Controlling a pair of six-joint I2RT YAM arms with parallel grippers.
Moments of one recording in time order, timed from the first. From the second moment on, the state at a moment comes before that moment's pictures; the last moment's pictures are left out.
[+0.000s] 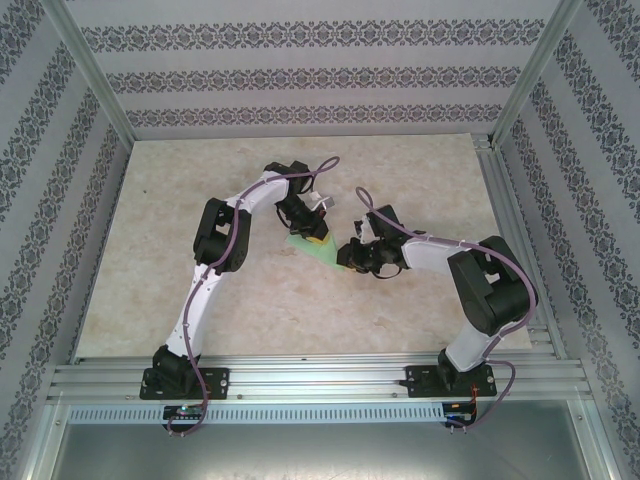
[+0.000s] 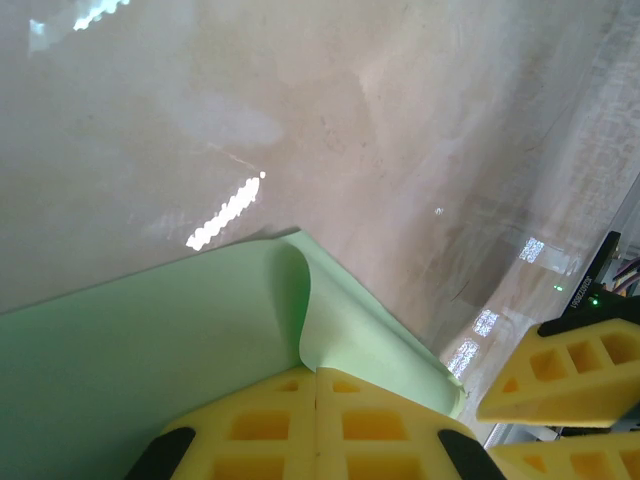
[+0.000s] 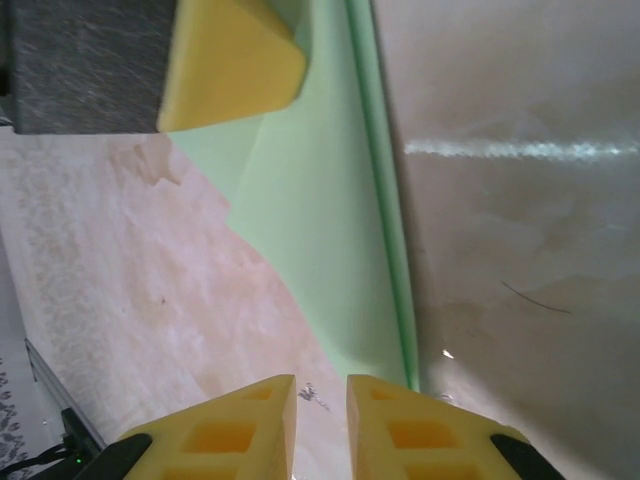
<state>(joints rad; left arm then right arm) -0.44 2.56 2.16 -1.20 0.81 0.02 0.45 1.70 0.82 -0.11 -0.56 0.67</state>
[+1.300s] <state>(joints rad) -0.44 2.57 2.17 -1.20 0.83 0.02 0.45 1.78 0.87 -0.23 -0.53 0.58</state>
